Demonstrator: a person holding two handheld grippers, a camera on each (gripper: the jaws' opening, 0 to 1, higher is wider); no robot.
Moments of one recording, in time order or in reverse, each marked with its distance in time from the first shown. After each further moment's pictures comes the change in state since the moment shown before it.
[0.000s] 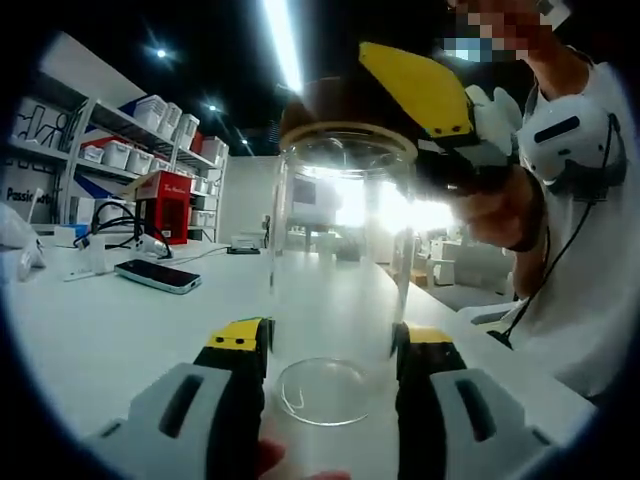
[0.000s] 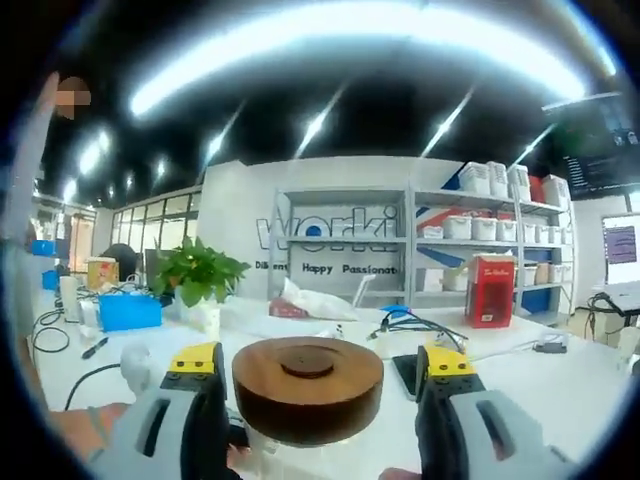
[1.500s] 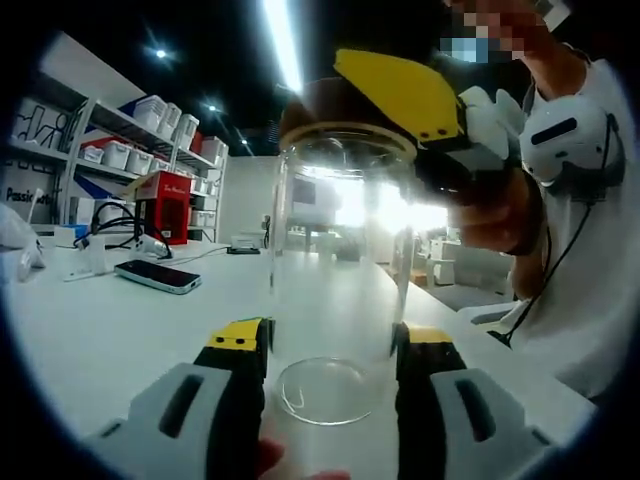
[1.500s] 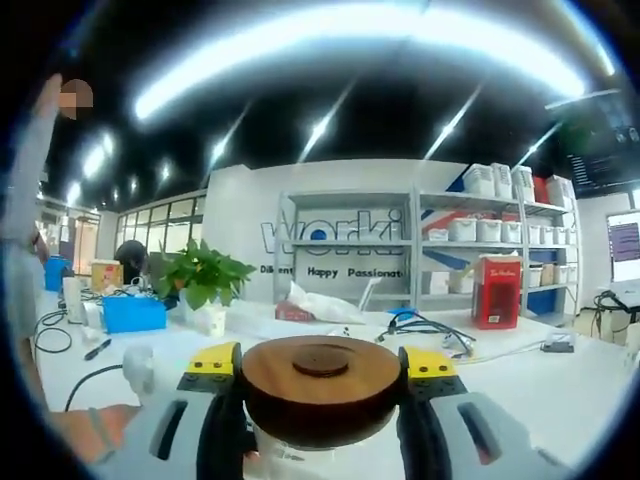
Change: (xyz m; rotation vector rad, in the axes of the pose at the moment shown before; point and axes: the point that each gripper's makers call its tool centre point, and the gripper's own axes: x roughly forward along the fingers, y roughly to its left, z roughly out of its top) left arm 0.000 0.000 0.000 0.001 0.000 0.001; right arm 0.005 0.008 -0.002 0.017 -0.024 0.025
